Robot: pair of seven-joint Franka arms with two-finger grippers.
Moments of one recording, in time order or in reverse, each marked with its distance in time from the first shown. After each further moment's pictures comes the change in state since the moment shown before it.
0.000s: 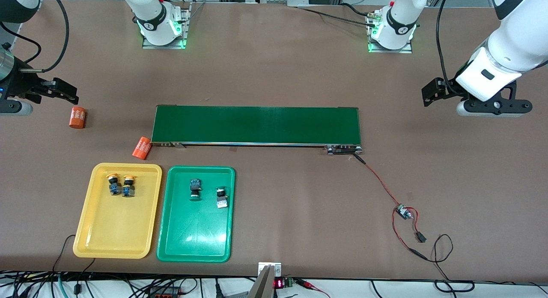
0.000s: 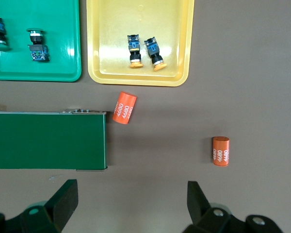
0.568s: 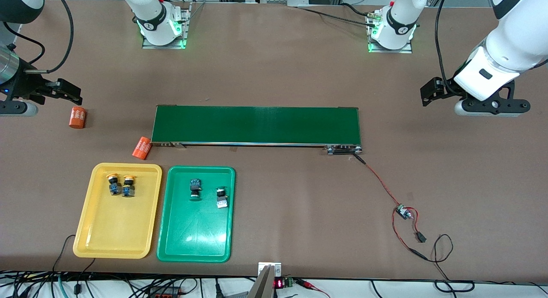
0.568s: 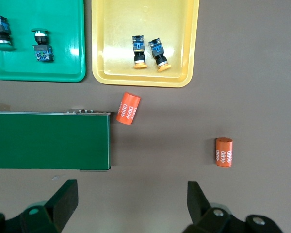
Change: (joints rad) left arm 0.001 0.000 0.004 0.001 0.000 0.000 -0.001; right arm 0.003 0.002 0.018 0.005 0.000 0.000 0.017
